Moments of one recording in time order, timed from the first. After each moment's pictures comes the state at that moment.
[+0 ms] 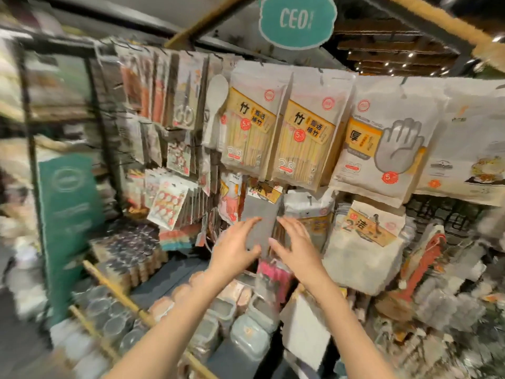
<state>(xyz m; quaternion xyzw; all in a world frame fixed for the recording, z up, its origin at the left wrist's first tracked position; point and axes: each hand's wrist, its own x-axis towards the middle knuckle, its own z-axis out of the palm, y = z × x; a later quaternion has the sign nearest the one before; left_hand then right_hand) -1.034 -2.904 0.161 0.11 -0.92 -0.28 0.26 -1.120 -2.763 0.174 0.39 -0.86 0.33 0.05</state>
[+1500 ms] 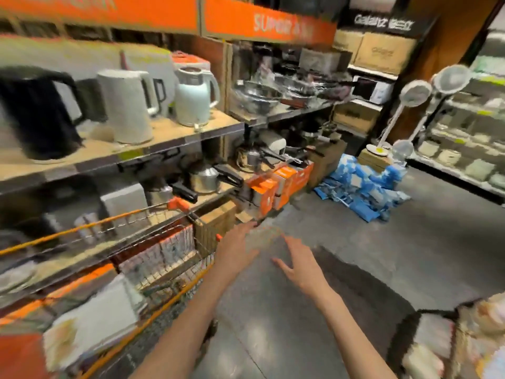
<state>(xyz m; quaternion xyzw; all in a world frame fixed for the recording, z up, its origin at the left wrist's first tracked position) -0.243 -3.246 0.045 0.82 -0.40 -0.11 0.39 -0.381 -3.365 0.044 0.94 -0.27 0.09 -0.21</state>
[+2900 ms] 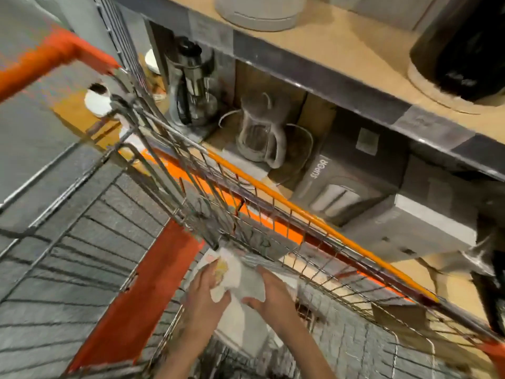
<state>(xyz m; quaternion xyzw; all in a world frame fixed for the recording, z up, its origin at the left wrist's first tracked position) 0.005 -2.942 -0.286 0.78 0.39 -0.03 0.49 0.102 -3.077 -0.293 0.88 0.22 -0.36 -0.22</state>
